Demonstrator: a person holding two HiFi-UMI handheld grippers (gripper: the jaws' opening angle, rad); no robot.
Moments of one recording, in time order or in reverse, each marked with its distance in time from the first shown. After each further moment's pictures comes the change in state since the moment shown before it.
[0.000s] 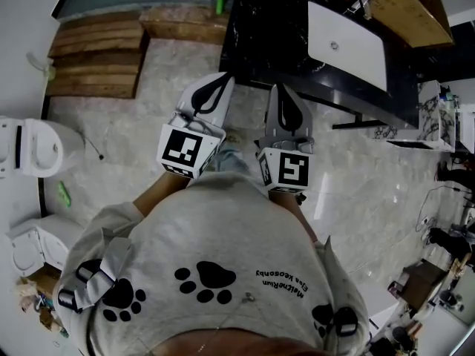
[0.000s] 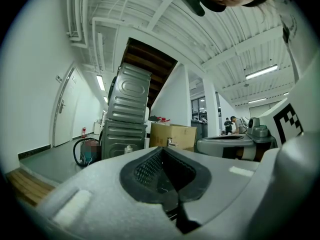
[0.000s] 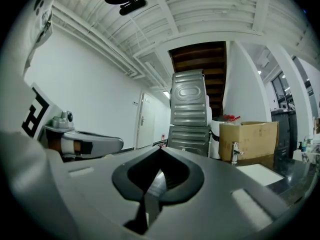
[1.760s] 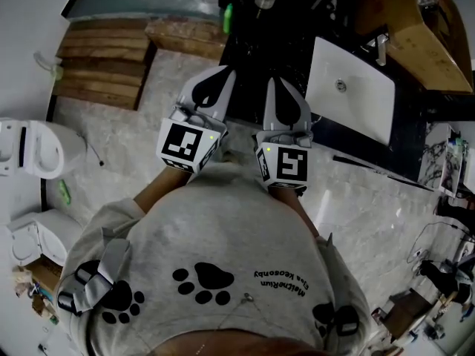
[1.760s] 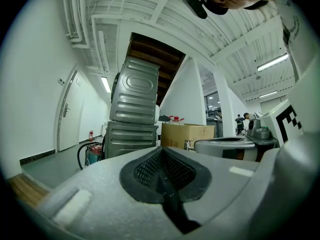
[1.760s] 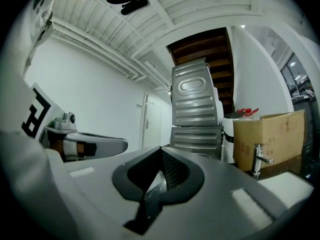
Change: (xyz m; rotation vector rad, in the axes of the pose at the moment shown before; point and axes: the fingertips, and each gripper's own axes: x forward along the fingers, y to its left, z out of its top) left arm 0.169 0.081 0.012 0.023 -0.005 0.106; right arm 0.172 -0.088 -0.004 0.032 -0.040 0.130
